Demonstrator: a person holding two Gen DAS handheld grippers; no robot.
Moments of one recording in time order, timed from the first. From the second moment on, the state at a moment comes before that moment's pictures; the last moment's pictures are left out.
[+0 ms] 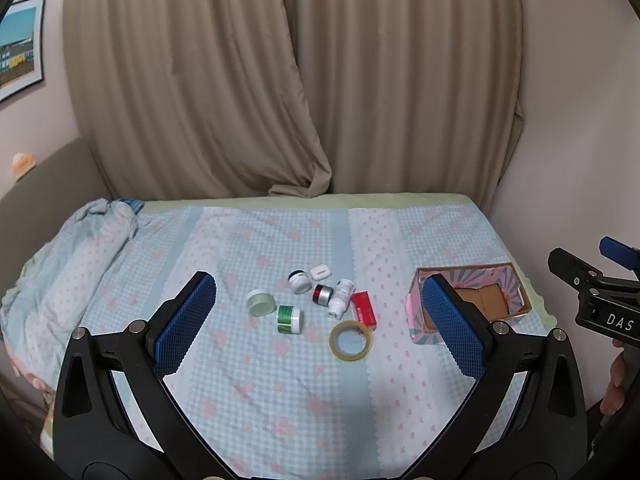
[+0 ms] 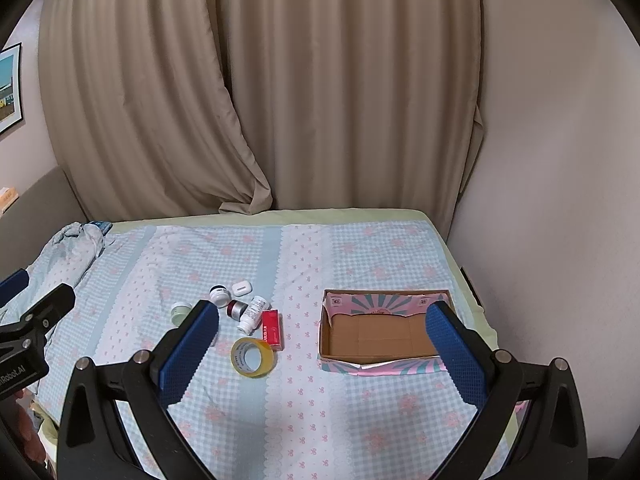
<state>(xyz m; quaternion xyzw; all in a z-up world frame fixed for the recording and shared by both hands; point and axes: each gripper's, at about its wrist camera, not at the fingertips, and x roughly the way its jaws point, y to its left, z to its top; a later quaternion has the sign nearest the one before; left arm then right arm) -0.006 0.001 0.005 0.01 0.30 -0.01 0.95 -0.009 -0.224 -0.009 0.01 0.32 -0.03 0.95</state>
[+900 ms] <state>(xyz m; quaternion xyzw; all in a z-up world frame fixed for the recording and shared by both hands) -0.007 0.008 0.006 0.01 0.29 0.00 0.96 -0.001 -0.214 -0.017 0.02 0.32 -0.02 0.95</state>
